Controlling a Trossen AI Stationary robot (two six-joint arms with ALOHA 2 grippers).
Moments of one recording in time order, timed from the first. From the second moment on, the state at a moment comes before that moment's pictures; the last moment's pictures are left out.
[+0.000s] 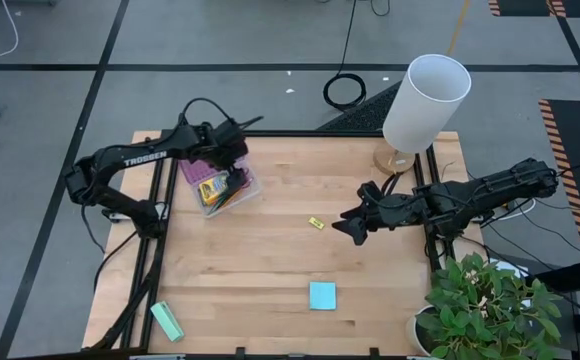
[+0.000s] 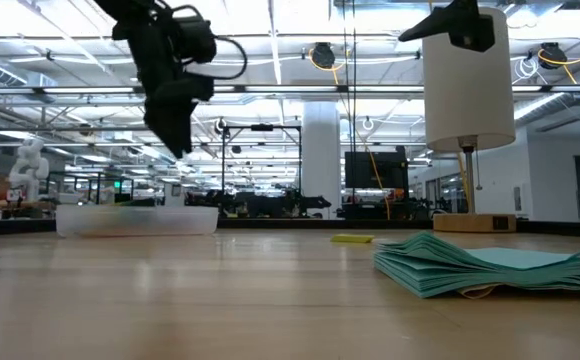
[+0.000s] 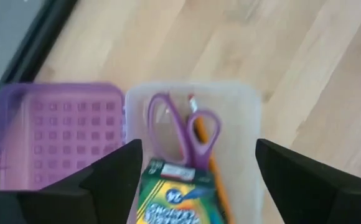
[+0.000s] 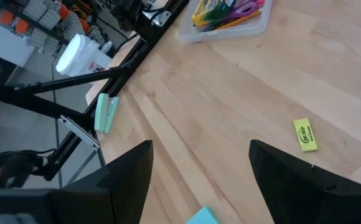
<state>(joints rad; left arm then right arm) 0.53 1.42 1.10 -0.85 0.00 0.02 0.26 1.11 0.97 -0.46 0.28 1.04</state>
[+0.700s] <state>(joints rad) 0.06 1.42 1.17 -0.77 0.03 -0.59 0.31 1.11 0.97 -0.51 0.09 0.97</state>
